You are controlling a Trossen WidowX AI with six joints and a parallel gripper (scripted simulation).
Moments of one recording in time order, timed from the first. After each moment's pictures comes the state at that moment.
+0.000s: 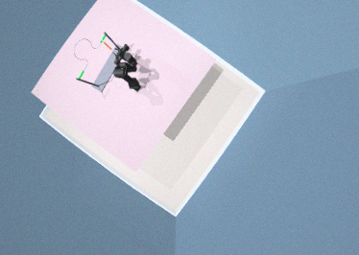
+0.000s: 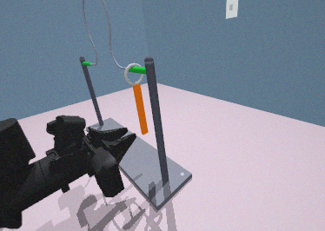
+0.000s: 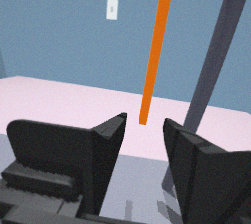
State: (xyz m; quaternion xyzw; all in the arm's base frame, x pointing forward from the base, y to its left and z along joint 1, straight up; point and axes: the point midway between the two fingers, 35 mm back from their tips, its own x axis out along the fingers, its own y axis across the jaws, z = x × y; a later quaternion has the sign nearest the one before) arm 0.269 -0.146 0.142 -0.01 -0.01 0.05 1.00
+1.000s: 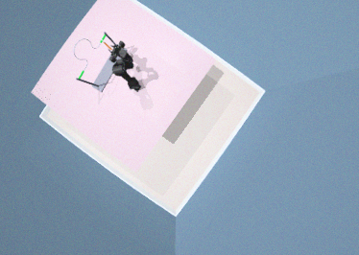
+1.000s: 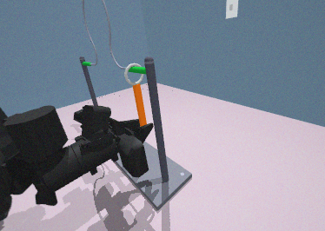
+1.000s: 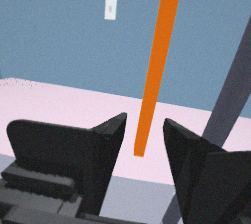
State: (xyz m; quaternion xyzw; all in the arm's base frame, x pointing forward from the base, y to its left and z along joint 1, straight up) arm 0.314 -0.145 0.148 -0.02 -0.01 0.05 1.00
